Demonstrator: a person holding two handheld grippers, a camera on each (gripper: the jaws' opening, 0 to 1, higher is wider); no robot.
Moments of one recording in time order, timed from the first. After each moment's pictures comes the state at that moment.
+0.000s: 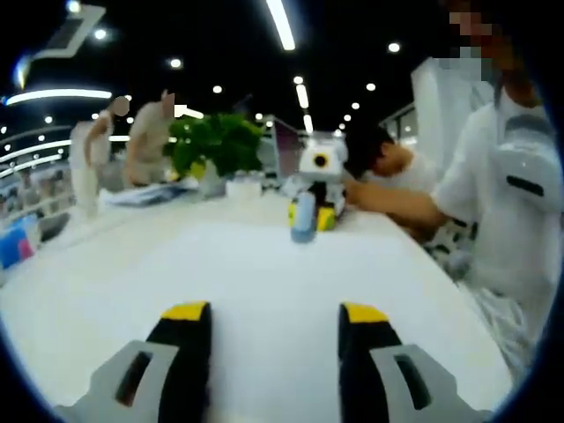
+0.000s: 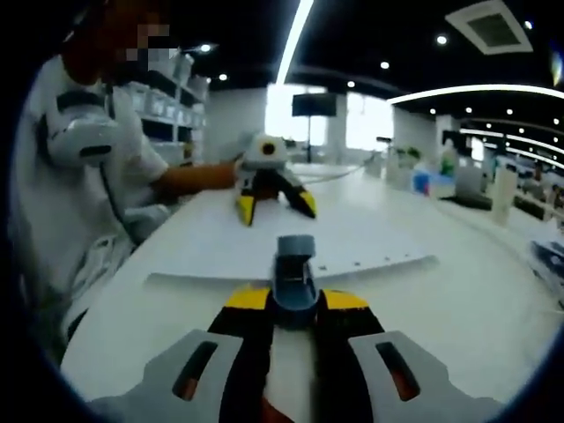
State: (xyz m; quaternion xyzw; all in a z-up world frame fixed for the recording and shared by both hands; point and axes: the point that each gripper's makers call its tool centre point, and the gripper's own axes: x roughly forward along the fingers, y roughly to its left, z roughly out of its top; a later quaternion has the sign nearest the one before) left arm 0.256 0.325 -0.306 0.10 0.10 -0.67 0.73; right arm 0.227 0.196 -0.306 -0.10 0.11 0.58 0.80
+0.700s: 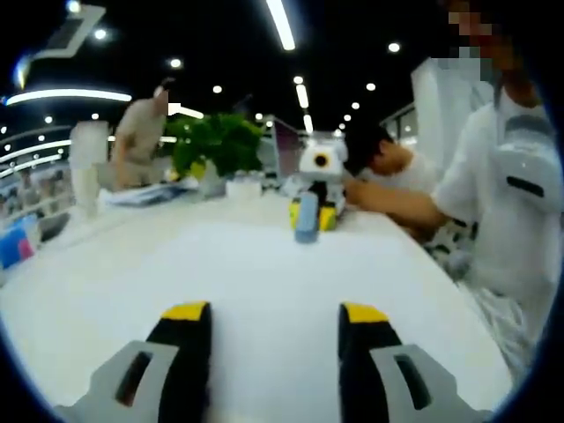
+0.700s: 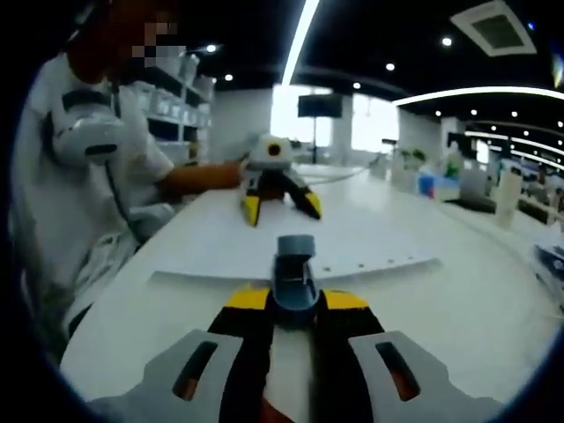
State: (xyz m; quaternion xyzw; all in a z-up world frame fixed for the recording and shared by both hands) left arm 0.258 0.323 -0.307 0.10 0.10 -0.67 0.73; right arm 0.224 0.198 -0.306 -0.11 0.11 0.59 0.79
